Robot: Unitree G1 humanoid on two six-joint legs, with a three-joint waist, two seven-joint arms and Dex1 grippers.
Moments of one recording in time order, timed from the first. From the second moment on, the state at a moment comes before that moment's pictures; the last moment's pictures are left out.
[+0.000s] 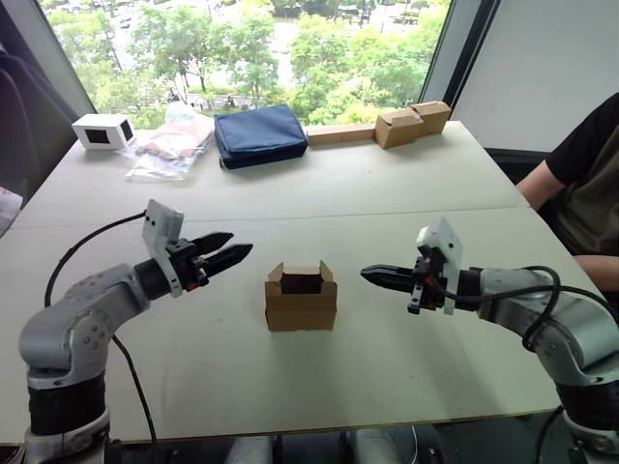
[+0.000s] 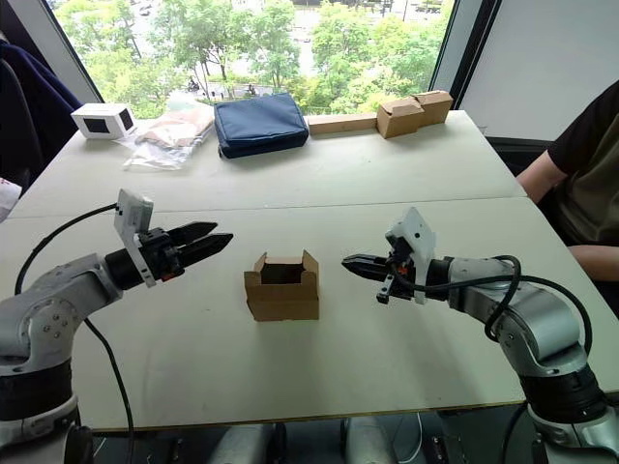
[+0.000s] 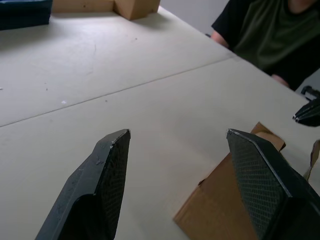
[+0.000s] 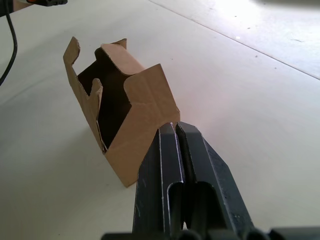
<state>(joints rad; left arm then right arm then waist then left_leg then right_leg) -0.30 0.59 0.30 -0.36 -0.65 0.93 -0.80 -0.33 -0.74 0.00 -0.44 0.68 0.82 0.78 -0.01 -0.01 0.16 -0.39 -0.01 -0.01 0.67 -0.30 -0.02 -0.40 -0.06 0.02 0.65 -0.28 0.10</state>
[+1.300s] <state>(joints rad) -0.37 0.73 -0.03 -0.25 -0.58 0.69 -1.04 -0.39 -0.63 0.16 -0.38 0.51 0.69 0.83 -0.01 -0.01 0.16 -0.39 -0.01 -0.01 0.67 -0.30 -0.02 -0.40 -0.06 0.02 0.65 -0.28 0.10</state>
